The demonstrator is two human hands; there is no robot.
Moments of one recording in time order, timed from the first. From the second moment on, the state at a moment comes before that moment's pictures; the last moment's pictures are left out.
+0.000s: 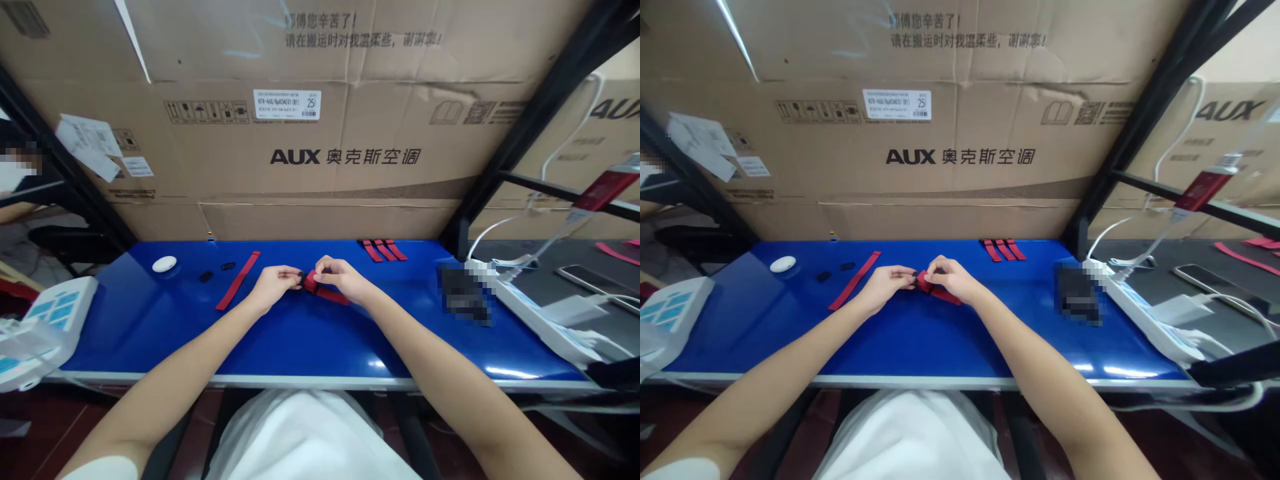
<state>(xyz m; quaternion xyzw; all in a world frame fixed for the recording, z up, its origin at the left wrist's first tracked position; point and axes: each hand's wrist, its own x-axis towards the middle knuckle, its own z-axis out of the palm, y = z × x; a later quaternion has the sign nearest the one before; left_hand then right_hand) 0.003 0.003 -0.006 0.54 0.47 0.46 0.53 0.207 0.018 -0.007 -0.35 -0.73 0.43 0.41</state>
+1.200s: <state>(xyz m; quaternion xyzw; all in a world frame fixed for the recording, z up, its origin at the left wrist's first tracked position) 0.008 -0.004 -0.009 0.56 0.41 0.46 0.56 0.205 0.014 -0.002 -0.35 -0.77 0.40 0.36</state>
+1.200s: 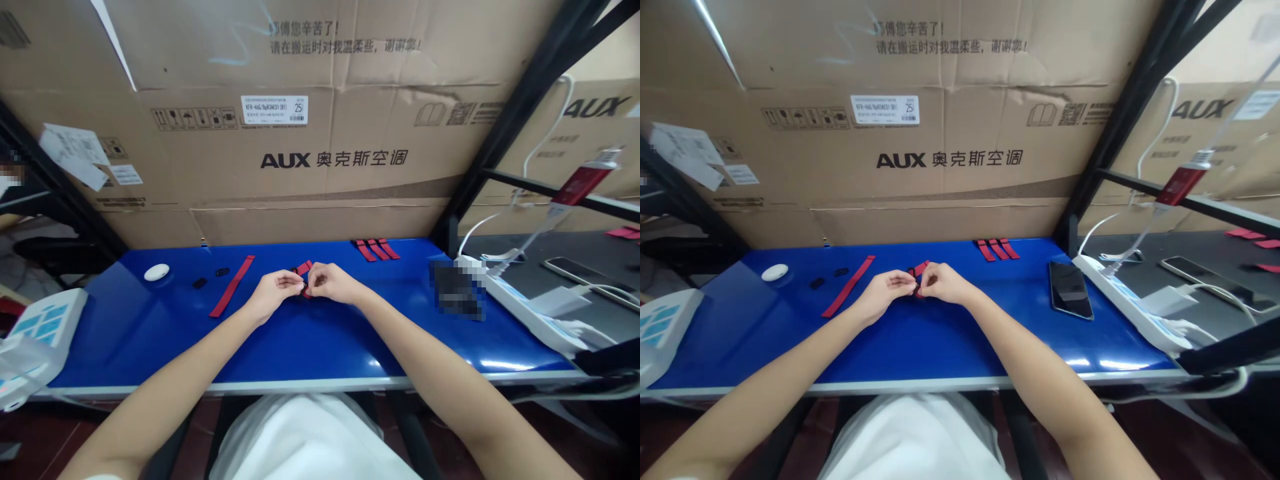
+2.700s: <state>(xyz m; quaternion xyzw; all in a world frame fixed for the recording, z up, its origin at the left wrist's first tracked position) -0.069 0.041 0.008 0.60 0.49 0.46 0.44 0.233 0.043 -0.020 -0.49 -0.73 0.31 0.36</state>
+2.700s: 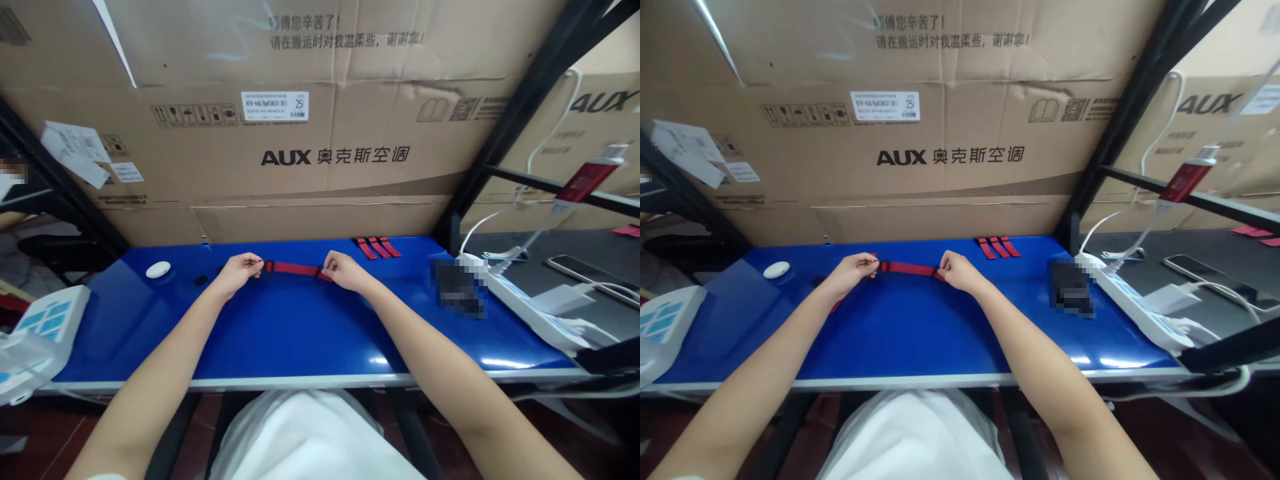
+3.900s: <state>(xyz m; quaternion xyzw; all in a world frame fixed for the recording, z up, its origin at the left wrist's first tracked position) 0.002 -0.004 0.002 0.69 0.34 0.41 0.49 0.207 0.008 0.010 -0.33 -0.68 0.52 0.38</state>
